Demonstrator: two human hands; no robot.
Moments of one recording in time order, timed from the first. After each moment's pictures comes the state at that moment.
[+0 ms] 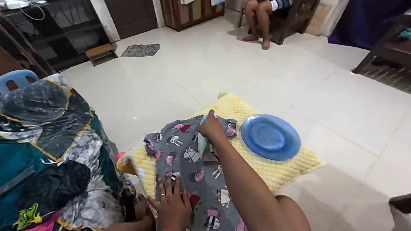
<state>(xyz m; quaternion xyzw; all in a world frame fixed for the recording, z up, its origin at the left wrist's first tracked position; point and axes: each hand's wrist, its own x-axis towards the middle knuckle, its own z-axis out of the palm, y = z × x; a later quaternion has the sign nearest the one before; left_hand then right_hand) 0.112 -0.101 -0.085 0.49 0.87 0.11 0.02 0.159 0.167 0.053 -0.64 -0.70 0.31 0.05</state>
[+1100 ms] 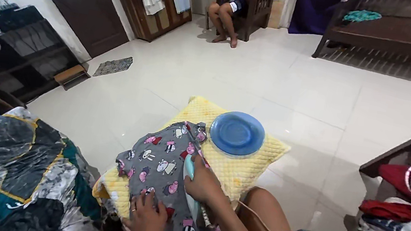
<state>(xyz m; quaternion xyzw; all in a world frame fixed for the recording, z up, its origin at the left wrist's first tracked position) 0.111 -0.089 -0.069 0.45 0.88 0.15 0.02 0.285 0.031 0.041 -0.57 -0.70 0.43 0.08</state>
